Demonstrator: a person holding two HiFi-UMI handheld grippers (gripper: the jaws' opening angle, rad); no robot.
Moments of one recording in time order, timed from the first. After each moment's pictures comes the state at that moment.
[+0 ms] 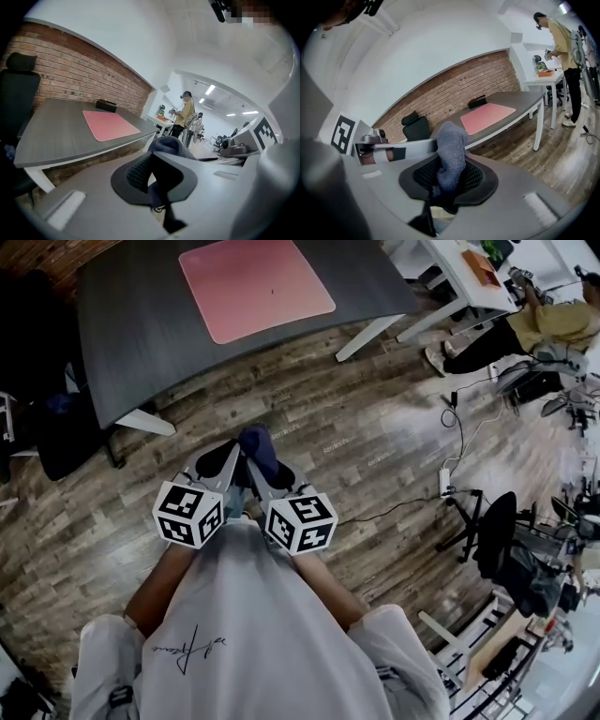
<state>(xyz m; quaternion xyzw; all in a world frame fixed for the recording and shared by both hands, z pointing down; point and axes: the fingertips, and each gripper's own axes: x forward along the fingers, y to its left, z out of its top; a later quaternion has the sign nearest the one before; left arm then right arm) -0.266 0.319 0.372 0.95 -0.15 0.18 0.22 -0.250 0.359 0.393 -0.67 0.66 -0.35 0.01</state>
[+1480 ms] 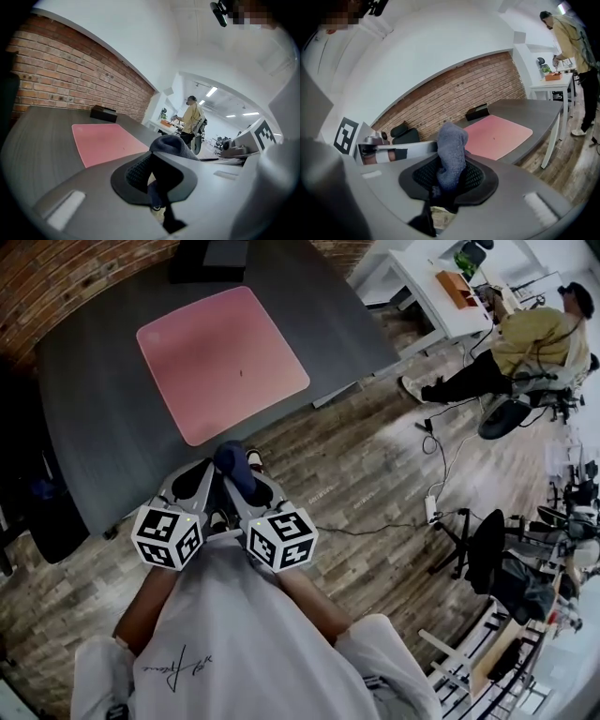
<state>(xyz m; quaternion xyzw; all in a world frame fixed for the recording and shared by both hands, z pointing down) -0.153 0.130 0.358 0.95 -0.13 0.16 0.21 -0.136 0.171 0.375 -0.68 0.66 -0.32 0.03</state>
